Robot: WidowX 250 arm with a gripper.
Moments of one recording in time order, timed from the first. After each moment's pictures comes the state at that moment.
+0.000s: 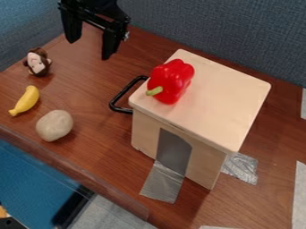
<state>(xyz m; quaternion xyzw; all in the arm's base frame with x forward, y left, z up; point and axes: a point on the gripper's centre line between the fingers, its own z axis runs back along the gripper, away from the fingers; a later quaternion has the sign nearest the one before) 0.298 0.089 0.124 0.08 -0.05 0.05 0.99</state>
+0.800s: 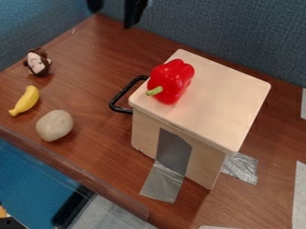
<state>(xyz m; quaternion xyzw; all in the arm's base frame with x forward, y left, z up) 0.332 0.063 0.169 0.05 -0.08 0.01 1.00</state>
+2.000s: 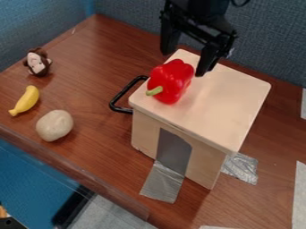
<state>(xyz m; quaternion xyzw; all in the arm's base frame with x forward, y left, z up) 0.325 -0.044 0.136 0.04 -0.02 -0.08 1.00</state>
